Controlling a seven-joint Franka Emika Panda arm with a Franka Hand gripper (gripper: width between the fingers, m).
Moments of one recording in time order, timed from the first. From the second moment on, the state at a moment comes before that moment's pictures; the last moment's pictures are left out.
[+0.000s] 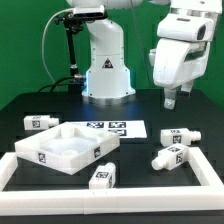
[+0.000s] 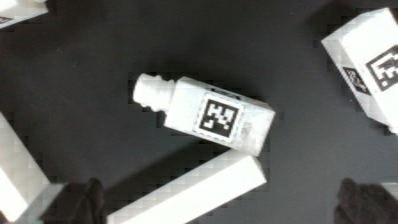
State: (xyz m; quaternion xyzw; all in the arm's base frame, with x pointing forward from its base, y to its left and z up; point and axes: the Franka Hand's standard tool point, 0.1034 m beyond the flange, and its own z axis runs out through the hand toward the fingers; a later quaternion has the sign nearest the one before) arm 0.525 0.112 0.122 0.87 0.48 -0.03 0.07
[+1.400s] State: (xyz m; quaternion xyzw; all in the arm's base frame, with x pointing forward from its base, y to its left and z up) arm 0.559 0.074 0.084 0.98 -0.19 -0.07 0.01
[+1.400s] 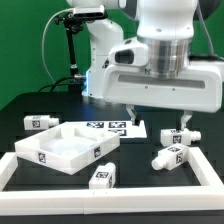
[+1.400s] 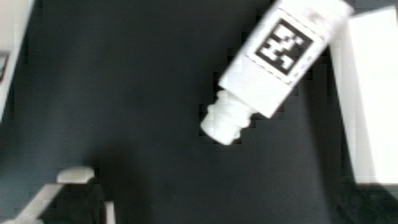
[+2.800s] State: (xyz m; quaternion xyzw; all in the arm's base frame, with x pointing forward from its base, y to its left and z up) arm 0.539 0.097 0.015 0.95 -0.29 -0.07 0.00
